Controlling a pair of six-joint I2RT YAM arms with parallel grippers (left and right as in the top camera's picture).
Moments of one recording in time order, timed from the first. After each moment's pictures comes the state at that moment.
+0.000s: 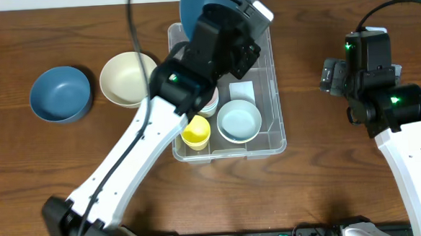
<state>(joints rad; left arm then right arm) -0.64 1.68 1.66 -0.56 0.02 0.25 0.15 1.29 1.31 -0.90 0.41 0.25</state>
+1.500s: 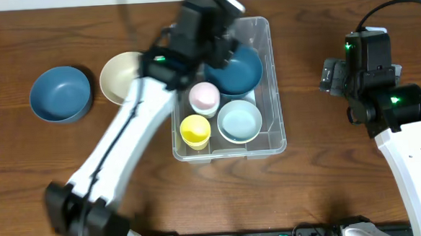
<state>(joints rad) -0.48 1.69 1.66 -0.58 0.01 0.22 0.15 1.29 1.31 -0.90 0.41 0.25</state>
